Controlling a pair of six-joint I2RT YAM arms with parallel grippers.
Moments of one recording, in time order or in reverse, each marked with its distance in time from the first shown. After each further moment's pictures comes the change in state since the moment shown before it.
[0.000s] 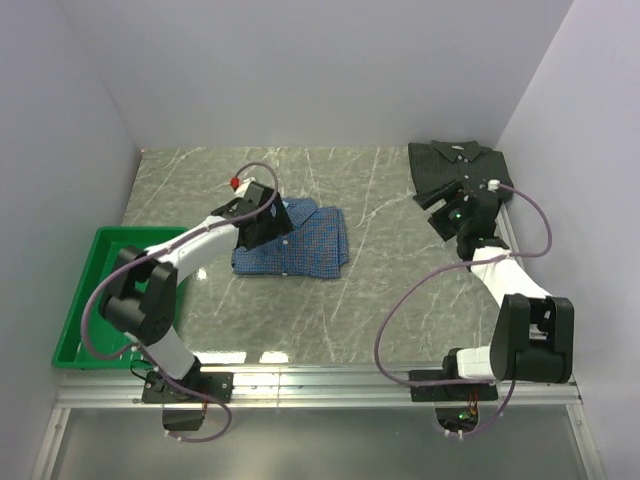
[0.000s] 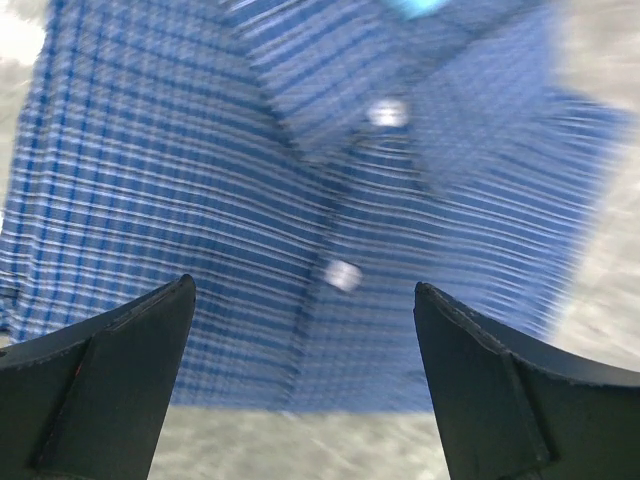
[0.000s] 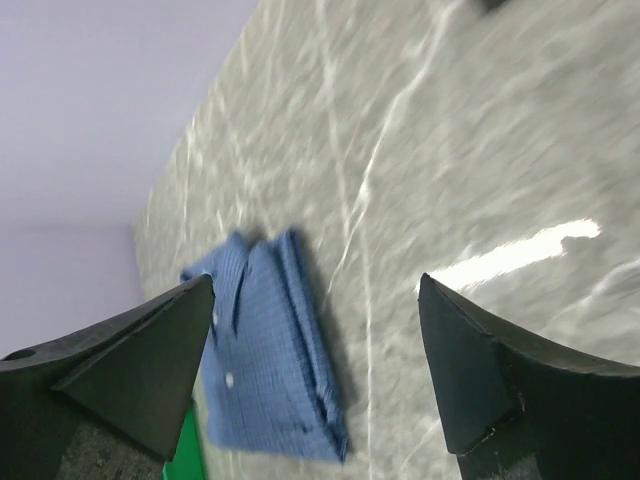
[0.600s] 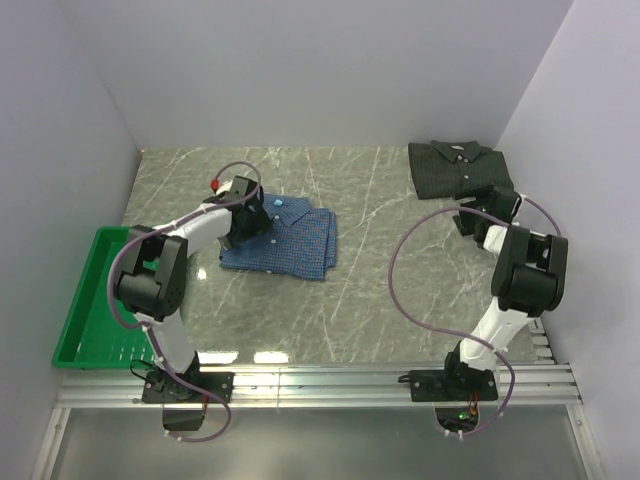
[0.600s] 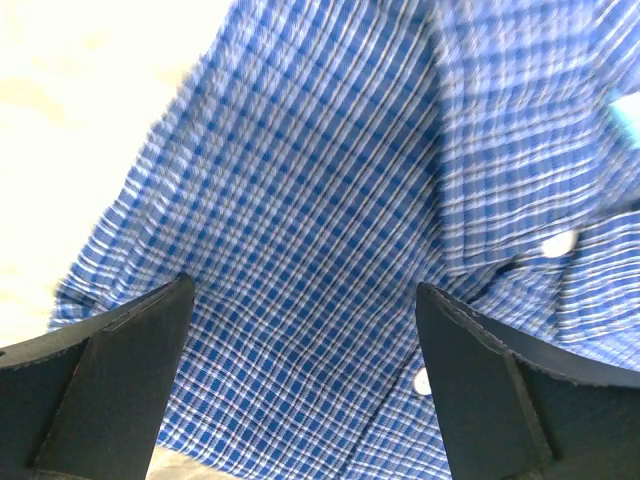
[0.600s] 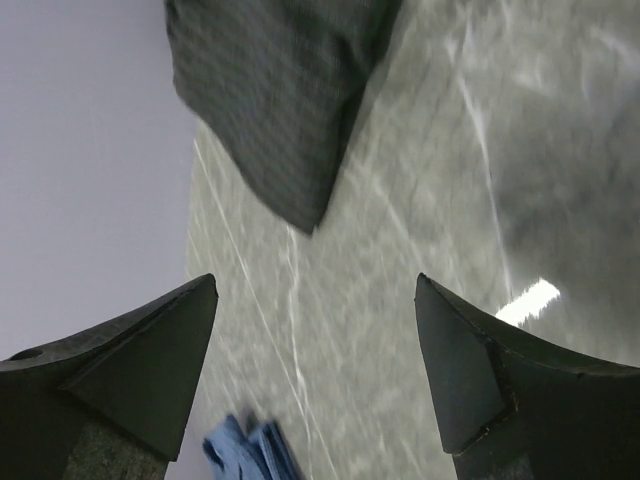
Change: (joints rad) left arm 0.145 0.189 0.048 -0.057 -0.054 0.020; right arm -0.247 0.454 0.154 0.214 0.002 0.187
